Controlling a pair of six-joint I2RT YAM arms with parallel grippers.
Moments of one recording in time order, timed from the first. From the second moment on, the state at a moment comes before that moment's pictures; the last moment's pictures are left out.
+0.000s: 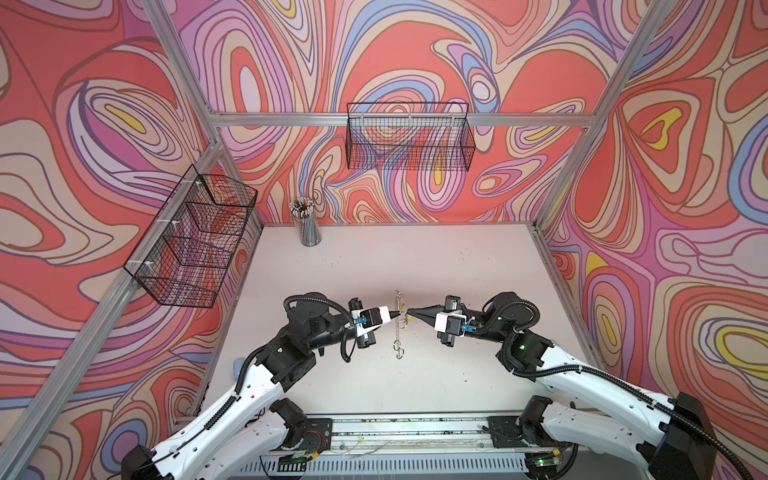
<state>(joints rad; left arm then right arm) -0.65 0.82 0.69 -0.01 0.58 0.50 0.77 1.01 0.65 0.43 -0.61 -0.57</state>
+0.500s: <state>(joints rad) -0.65 0.82 0.69 -0.01 0.59 0.49 0.77 1.02 0.65 0.39 -0.61 -0.60</state>
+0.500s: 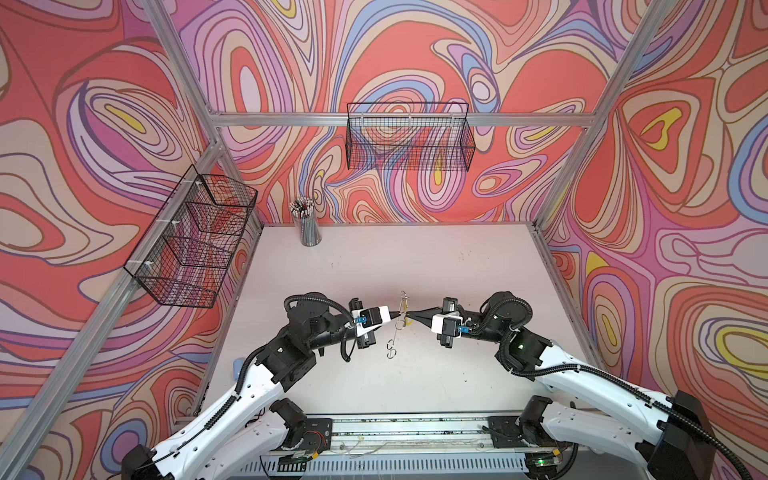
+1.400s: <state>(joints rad) -0.65 0.82 0.71 -0.01 0.59 0.49 0.77 1.02 0.65 0.39 -0.59 -0.61</state>
